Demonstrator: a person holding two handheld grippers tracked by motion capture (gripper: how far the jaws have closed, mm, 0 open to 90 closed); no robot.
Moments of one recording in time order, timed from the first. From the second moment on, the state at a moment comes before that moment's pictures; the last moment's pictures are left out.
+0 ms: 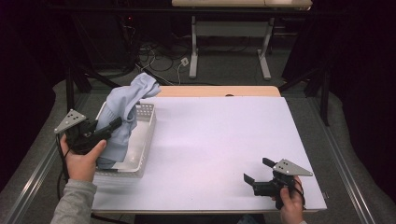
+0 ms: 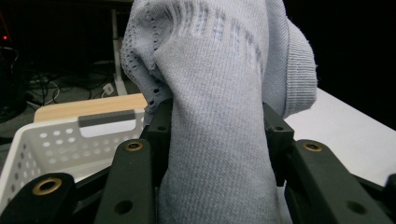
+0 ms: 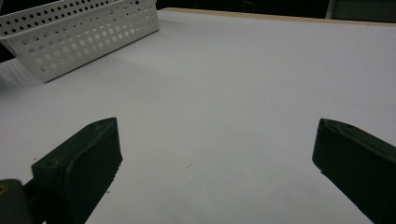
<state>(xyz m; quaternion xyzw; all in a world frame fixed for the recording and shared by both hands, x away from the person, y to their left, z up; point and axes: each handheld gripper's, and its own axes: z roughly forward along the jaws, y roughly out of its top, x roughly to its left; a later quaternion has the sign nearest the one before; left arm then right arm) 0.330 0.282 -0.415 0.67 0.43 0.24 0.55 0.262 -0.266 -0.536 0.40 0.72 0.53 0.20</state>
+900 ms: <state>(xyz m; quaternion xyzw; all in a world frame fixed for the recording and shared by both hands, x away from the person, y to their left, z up) 0.314 0.180 -0.420 0.71 0.36 0.20 0.58 0.262 -0.269 -0.534 0.40 0.71 0.53 0.20</state>
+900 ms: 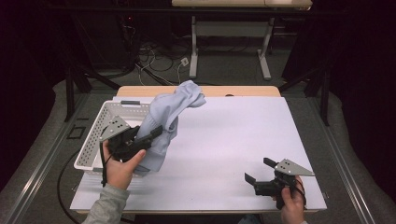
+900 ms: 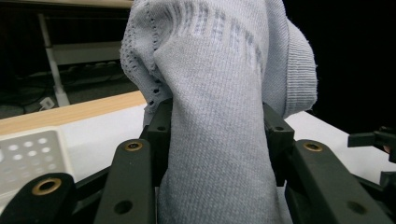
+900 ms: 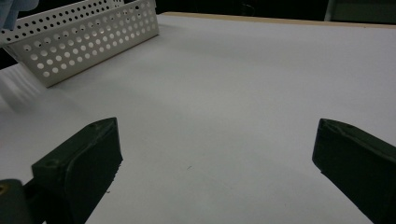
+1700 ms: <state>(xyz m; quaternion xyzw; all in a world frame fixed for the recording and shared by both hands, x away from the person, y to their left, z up) 0.316 0.109 -0.461 0.75 0.34 0.14 0.55 0.261 -0.271 -0.532 0.40 0.71 0.54 0.21</state>
